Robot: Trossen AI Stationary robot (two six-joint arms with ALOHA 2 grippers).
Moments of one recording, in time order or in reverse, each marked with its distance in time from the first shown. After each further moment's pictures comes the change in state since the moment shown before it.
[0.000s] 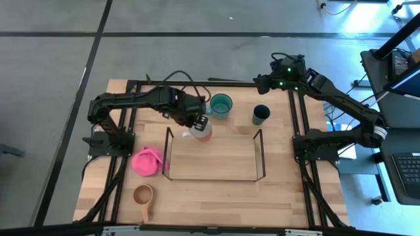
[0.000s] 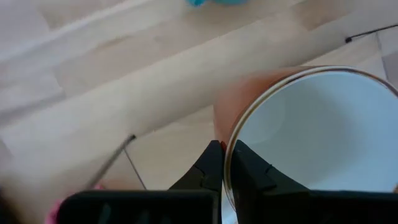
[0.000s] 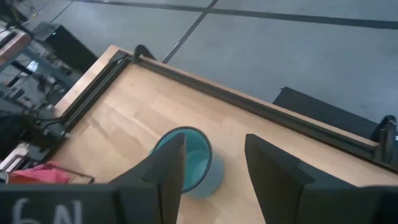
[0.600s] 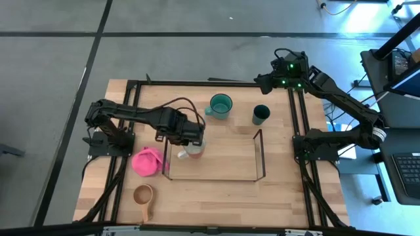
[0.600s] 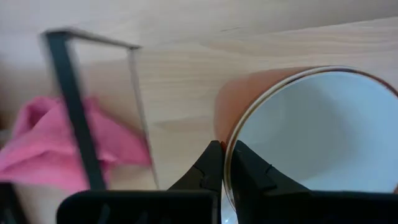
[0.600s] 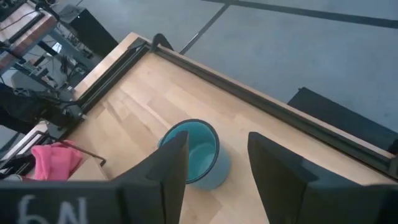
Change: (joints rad) left arm -0.194 -0.002 -0.109 -0.041 0.026 -0.478; right arm -0.075 0.000 0.000 0.001 -0.145 -0.100
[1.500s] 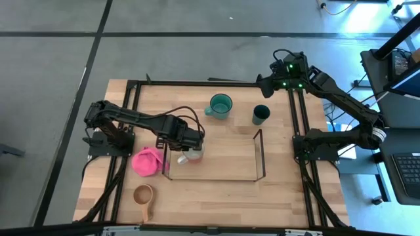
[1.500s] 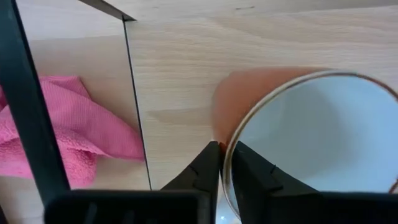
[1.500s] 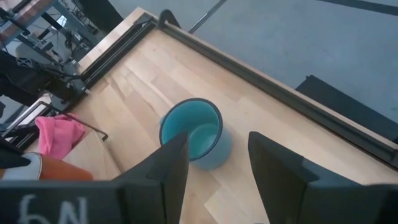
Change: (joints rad) left arm -0.028 -0.002 -0.134 0.121 0.022 -0.084; right arm -0.012 0.000 0.000 -0.063 -0.059 -0.074
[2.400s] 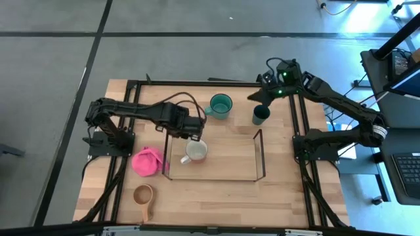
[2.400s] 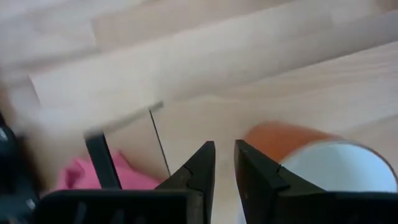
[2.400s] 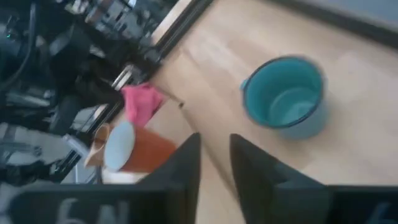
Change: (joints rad) left arm 0.106 0.000 0.119 -0.132 -0.135 0.330; right arm 0.139 0.007 -0.055 0.056 -0.232 0.206
